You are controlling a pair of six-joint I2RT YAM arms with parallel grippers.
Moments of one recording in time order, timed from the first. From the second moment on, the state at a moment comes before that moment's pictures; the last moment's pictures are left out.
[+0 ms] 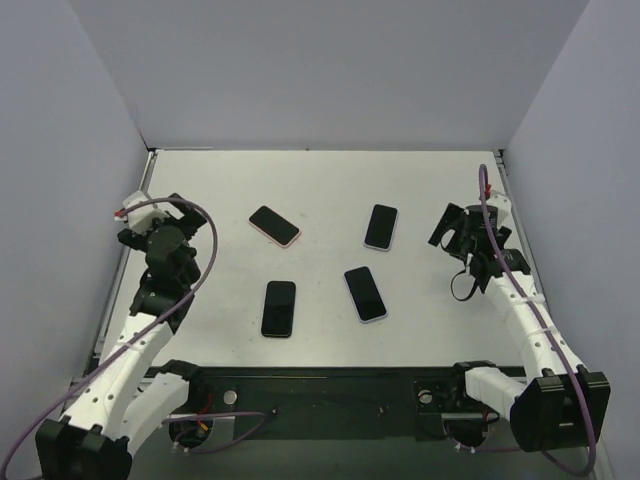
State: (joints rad) left arm -0.27 0.88 0.62 0.26 -0.79 -0.32; right arm 0.08 1.06 0.82 -0.38 0.31 0.41
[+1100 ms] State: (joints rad) left arm -0.27 0.55 0.64 -0.58 0.25 -0.74; right arm 0.71 1.68 0.98 -0.63 0.08 0.30
